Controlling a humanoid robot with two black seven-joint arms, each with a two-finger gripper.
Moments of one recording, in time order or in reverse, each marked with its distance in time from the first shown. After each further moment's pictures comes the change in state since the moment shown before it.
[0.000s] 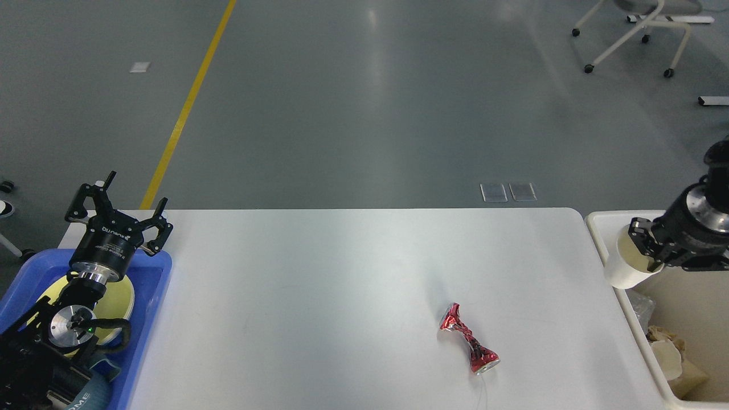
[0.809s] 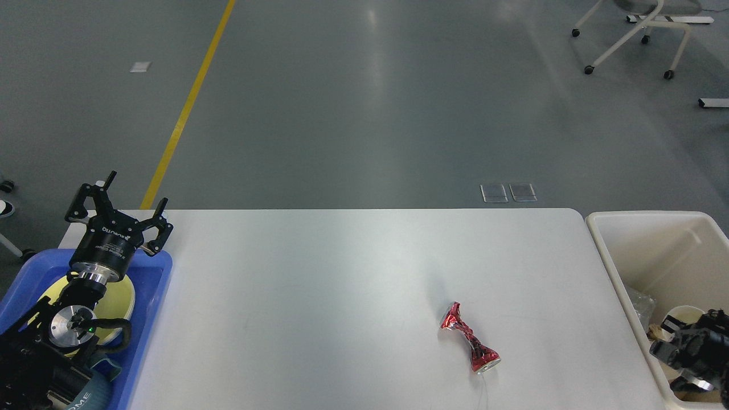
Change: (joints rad) left arm 0.000 0.000 0.000 0.000 0.000 0.000 0.001; right arm -1.115 0.205 0.300 -0.835 0.016 -0.711 0.005
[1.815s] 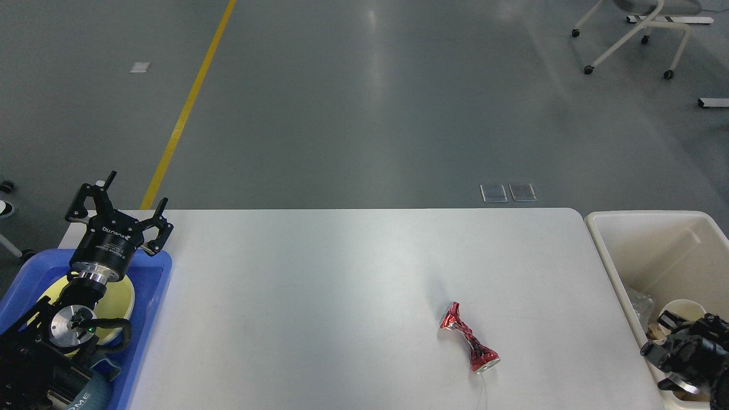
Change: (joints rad) left arm 0.000 0.000 0.000 0.000 0.000 0.000 0.000; right arm -0.037 0.024 0.078 -0.064 0.001 -0.113 0.001
